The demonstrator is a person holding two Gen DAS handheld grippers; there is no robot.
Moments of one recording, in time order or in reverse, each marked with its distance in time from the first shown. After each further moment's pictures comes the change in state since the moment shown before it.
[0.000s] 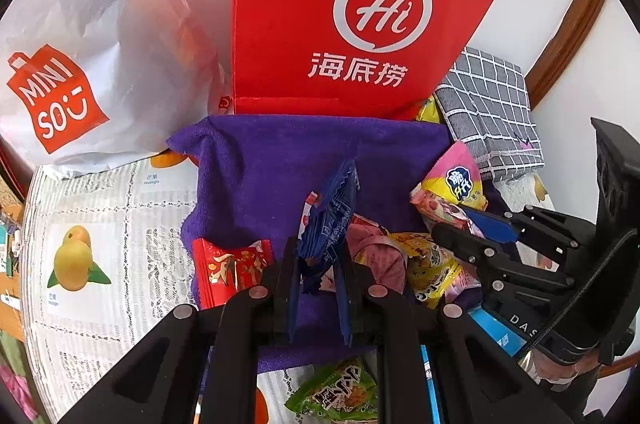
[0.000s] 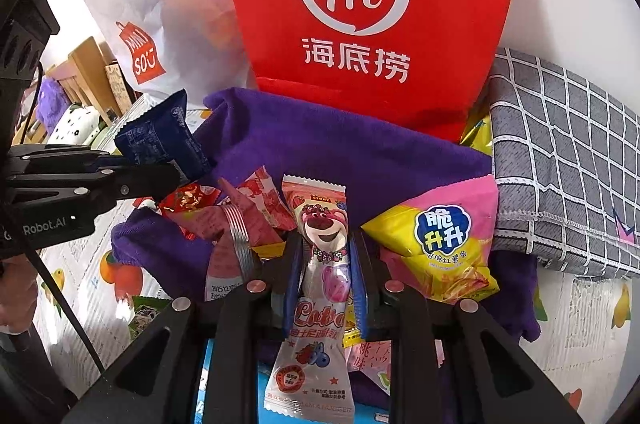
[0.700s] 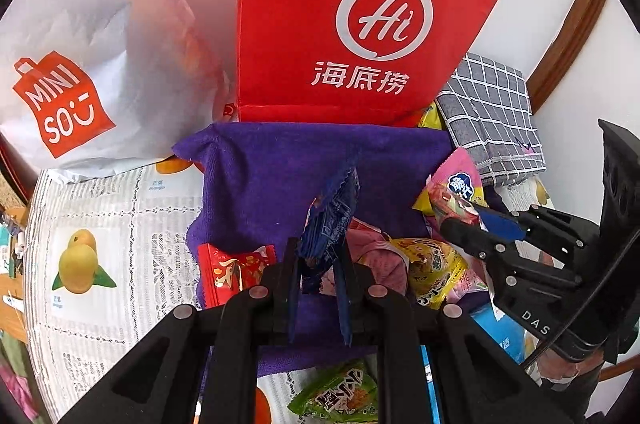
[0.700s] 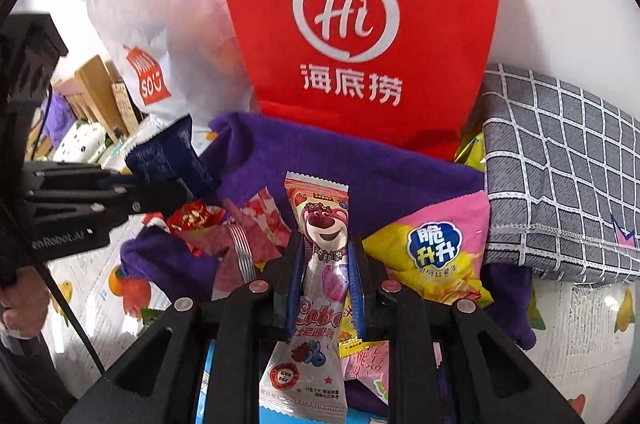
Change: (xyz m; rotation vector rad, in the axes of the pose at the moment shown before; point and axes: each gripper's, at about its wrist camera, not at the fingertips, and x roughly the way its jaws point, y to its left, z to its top) left arm -0.006 0.000 0.001 -0.005 -0.026 0.016; right arm -0.010 -0.002 0.002 0.006 -0.057 0.017
